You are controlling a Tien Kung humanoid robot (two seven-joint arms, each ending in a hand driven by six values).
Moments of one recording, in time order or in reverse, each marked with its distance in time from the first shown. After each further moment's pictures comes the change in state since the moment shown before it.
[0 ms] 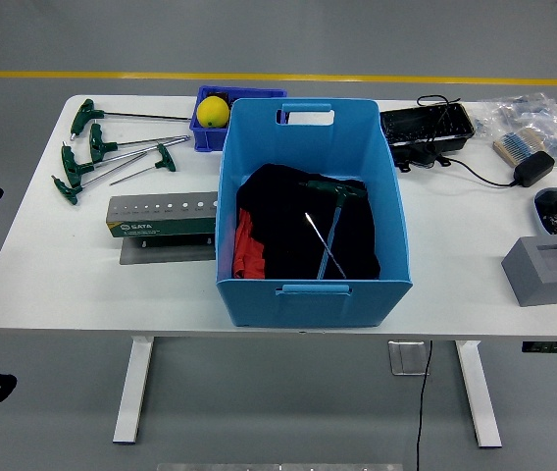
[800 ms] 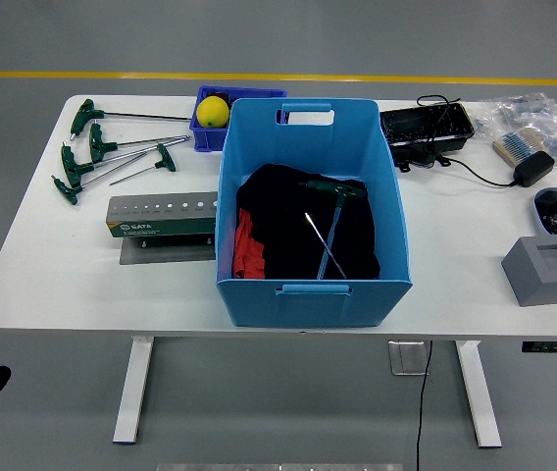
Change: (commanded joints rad) left arm -0.013 -0.016 -0.043 -0.001 -0.003 0.031 -0.022; right arm 0.010 0.002 -0.019 0.003 0.014 -0.009 0.003
